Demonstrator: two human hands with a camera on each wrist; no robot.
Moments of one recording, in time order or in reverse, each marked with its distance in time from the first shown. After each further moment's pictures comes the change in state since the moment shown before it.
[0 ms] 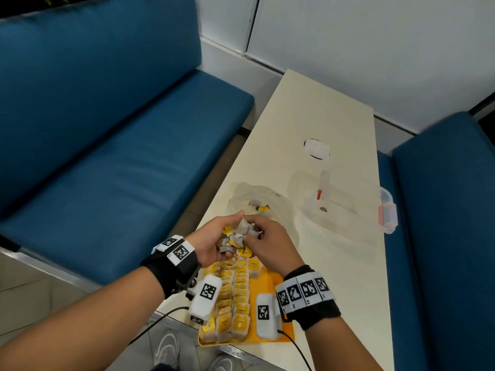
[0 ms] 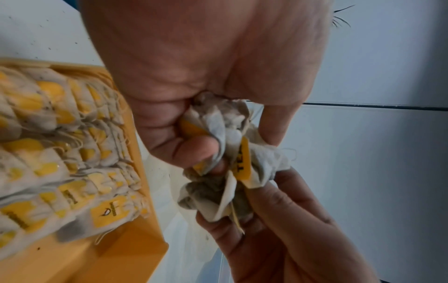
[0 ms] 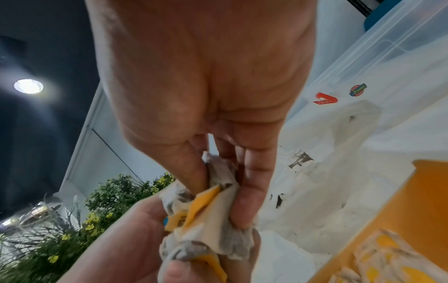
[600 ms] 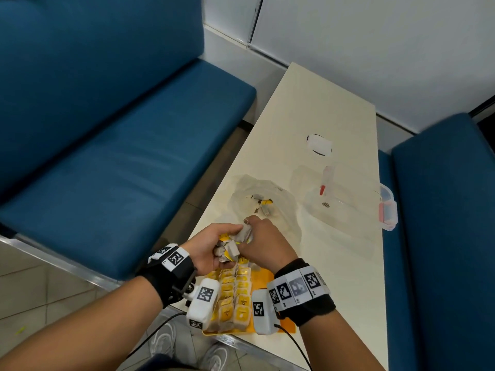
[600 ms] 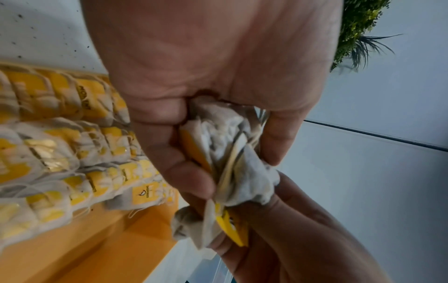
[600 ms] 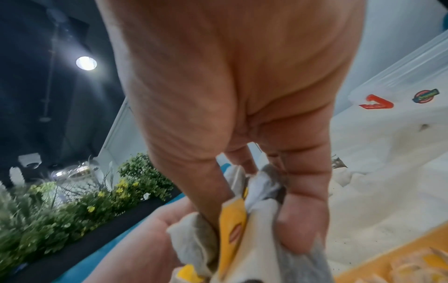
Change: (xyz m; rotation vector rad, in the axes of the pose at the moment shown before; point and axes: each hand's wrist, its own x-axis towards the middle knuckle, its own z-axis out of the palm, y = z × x) left_hand -0.005 -0.032 -0.017 -0.128 -0.048 -0.068; right_hand -0.002 -0.017 0.019 -0.426 -0.171 0.164
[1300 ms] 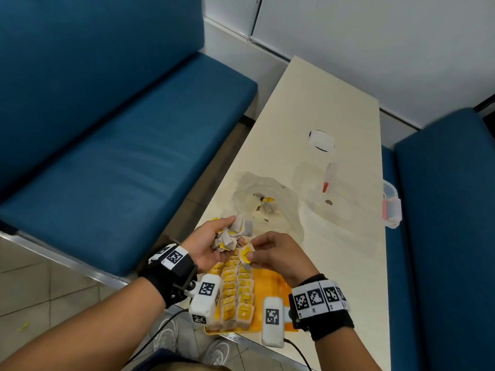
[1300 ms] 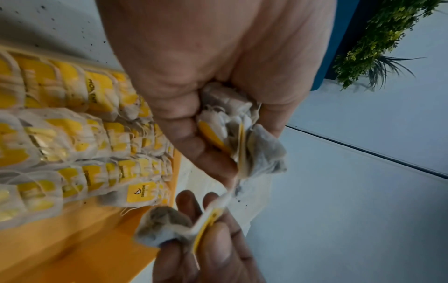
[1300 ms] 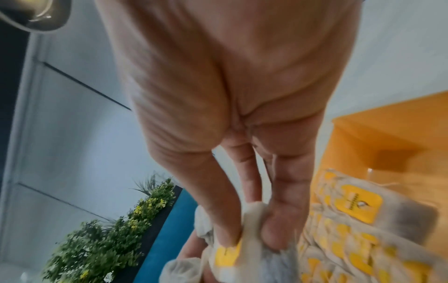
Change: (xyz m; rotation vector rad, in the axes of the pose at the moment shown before) left_hand 0.011 -0.001 -0.010 -0.237 0.036 0.063; right_hand -0.020 0.030 0.003 0.851 -0.104 0.233
